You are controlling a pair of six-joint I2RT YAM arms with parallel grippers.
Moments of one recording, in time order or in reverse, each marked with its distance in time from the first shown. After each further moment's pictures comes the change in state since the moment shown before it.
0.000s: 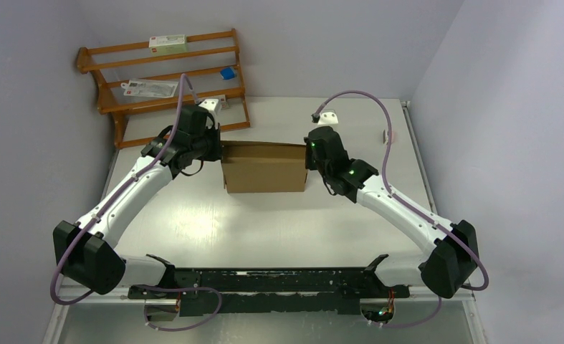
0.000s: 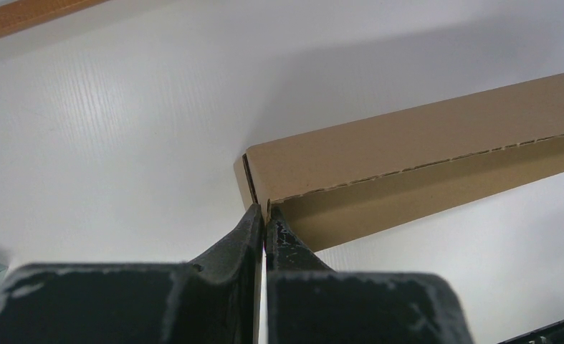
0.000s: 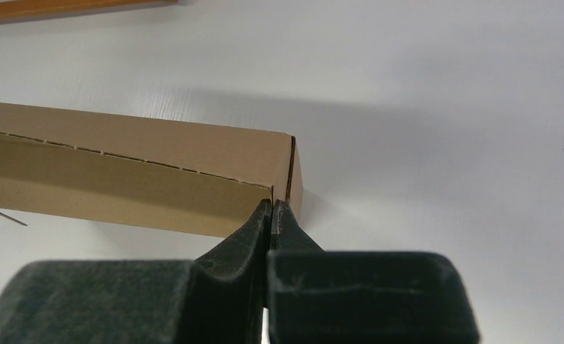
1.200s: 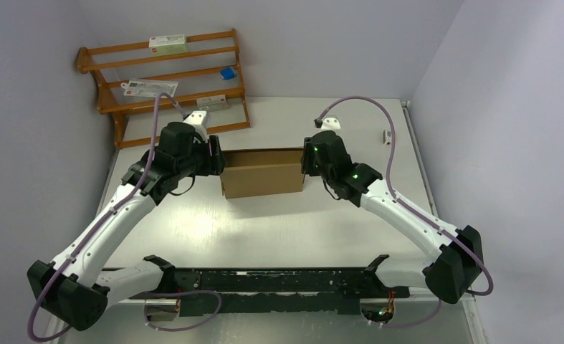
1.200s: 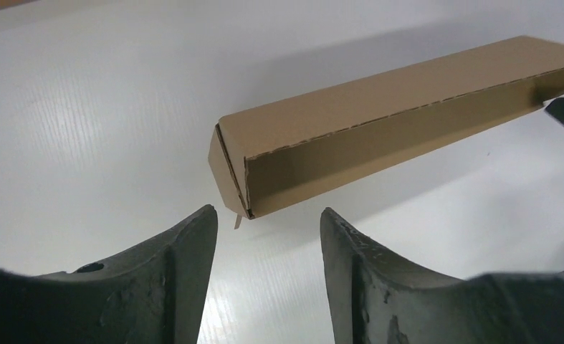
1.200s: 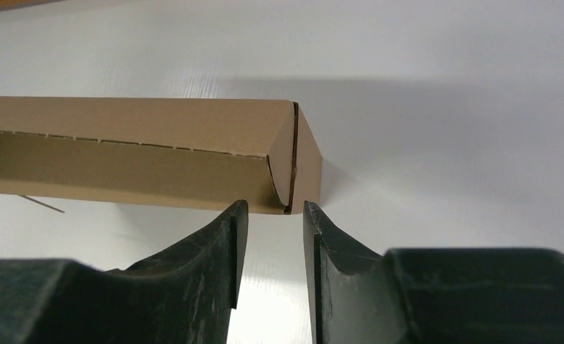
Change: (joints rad) left arm -0.034 -0.231 -0.145 -0.005 0.002 -0.060; right arm 0.002 -0.043 -0.034 -0.030 -0.065 0.080
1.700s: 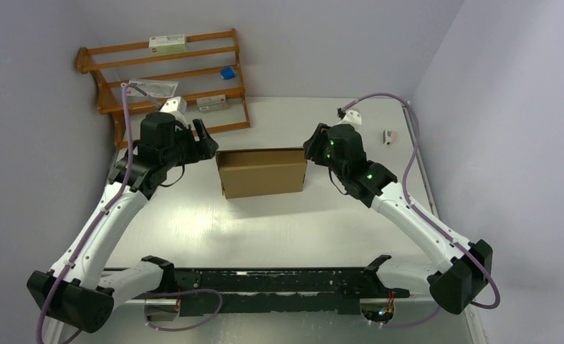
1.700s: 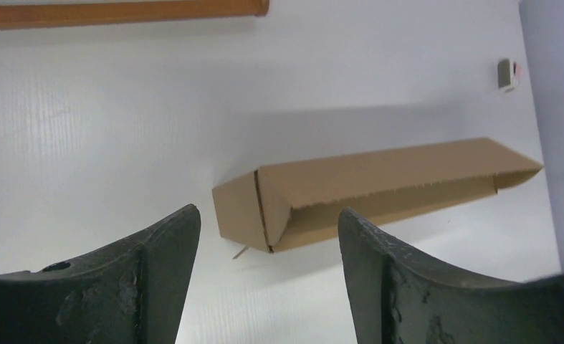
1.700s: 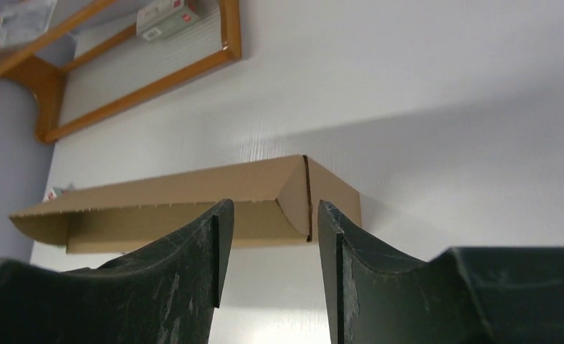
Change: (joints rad) left arm 0.122 -0.027 0.061 0.009 0.017 -0.098; right arm -0.054 -0.084 0.028 0.032 -0.017 0.169
